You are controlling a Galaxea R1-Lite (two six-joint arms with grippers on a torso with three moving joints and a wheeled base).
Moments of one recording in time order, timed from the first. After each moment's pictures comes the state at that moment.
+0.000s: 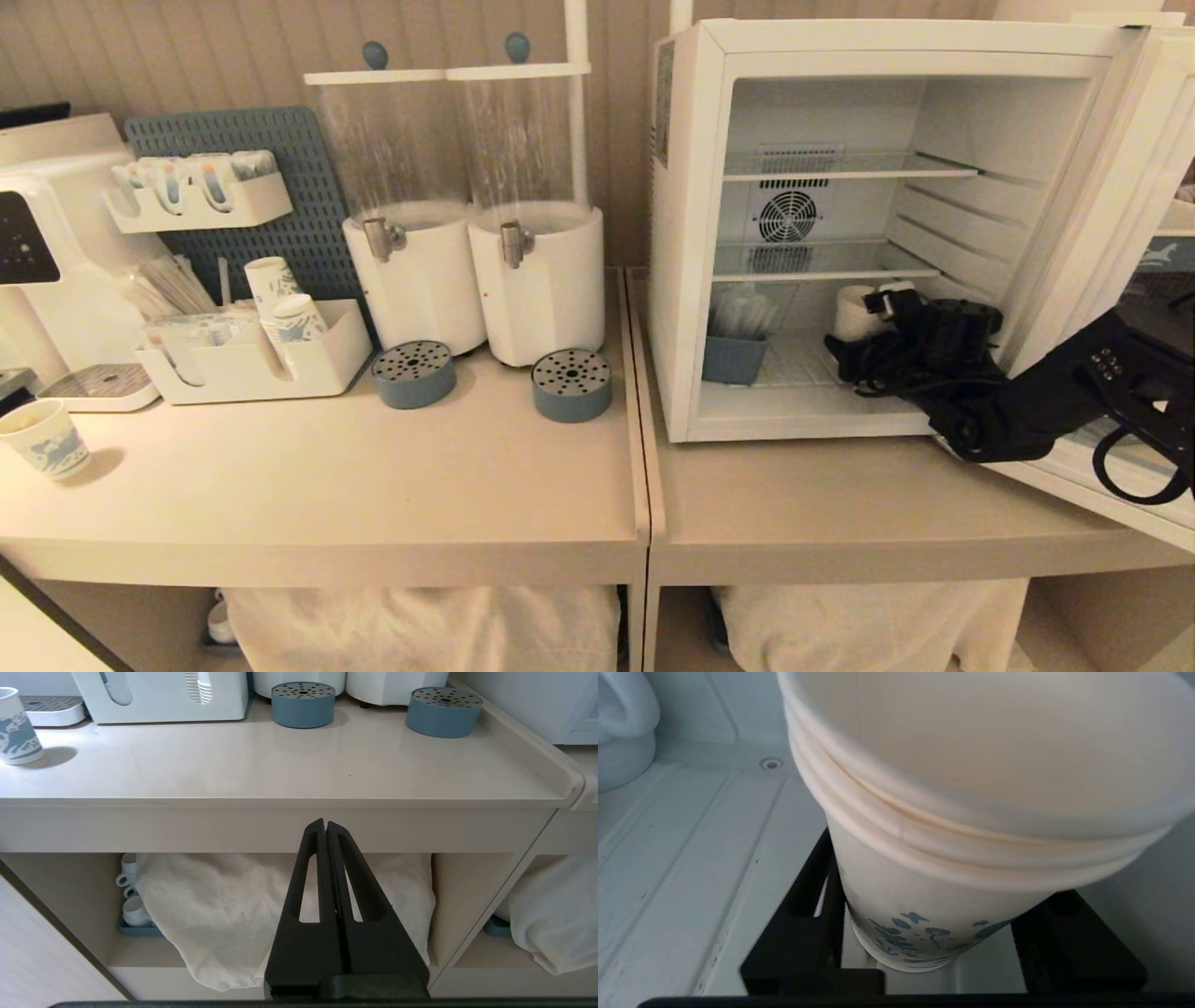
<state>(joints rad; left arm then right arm) 0.01 0.00 0.00 -0.01 0.00 -0.02 -0.02 2.38 -1.27 -0.93 0.02 -0.18</state>
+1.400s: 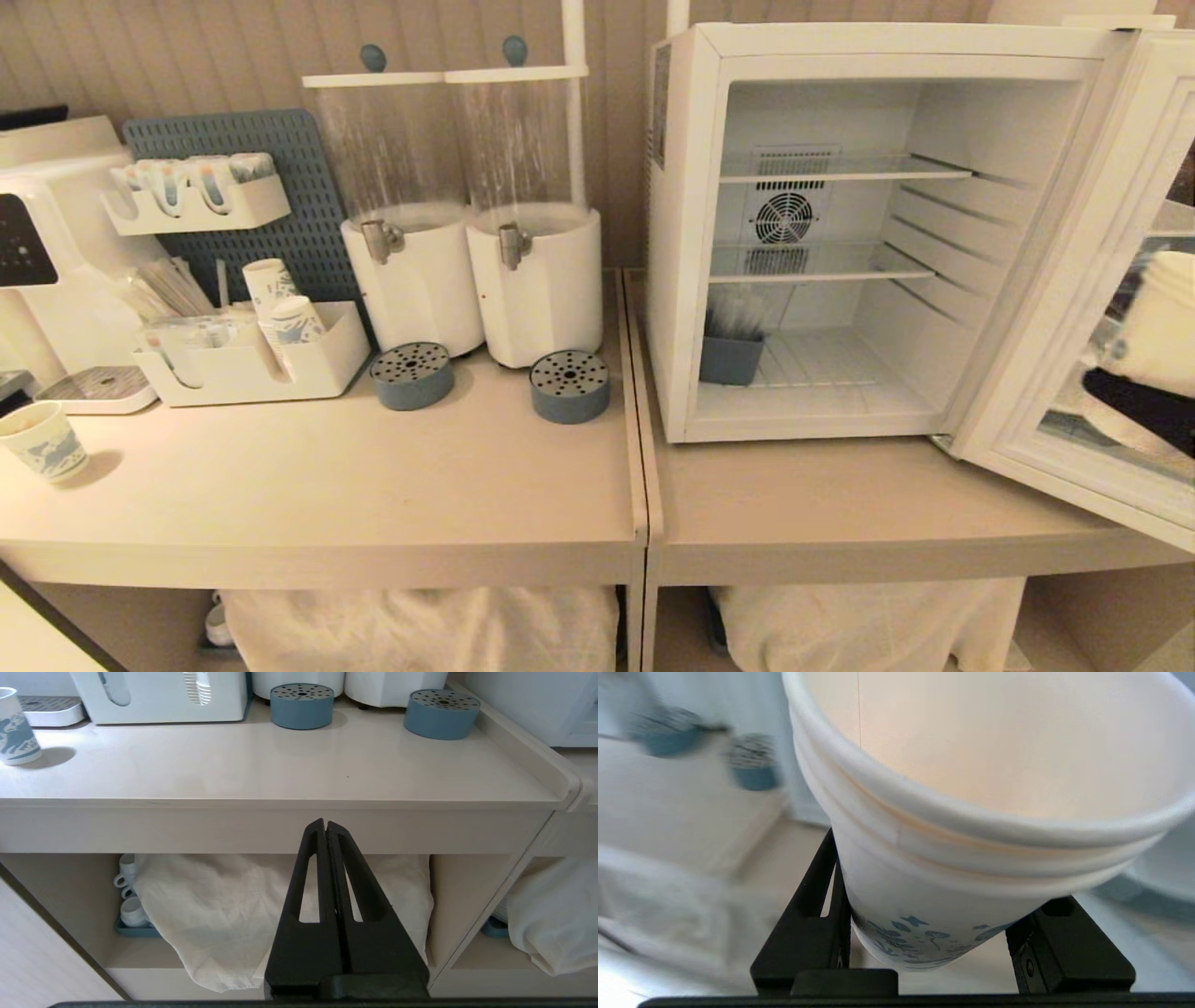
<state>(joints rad) 0.01 0.00 0.00 -0.01 0.00 -0.03 -0.01 0.96 -0.51 -0.31 0.28 -0.11</state>
